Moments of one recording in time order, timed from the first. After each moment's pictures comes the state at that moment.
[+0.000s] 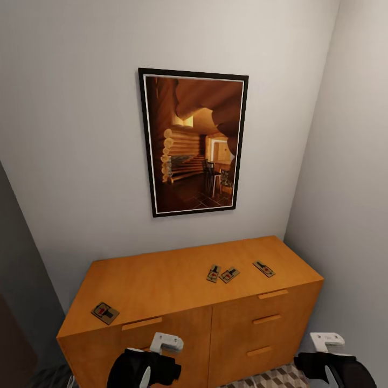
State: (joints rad) left arm -0.06 -0.17 -0.22 -1.46 -0.07 1.04 -0.01; right arm -0.04 -0.16 -0.12 -1.44 0.01 0.93 0.01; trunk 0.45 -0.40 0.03
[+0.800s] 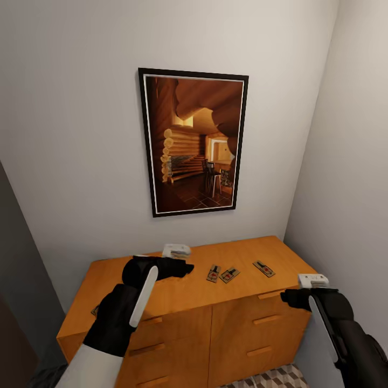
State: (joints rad) left arm -0.57 -0.17 -0.22 -1.39 0.14 1.04 -0.01; right arm -0.36 -0.16 -0.11 -1.44 0.01 1.04 0.00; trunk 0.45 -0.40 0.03
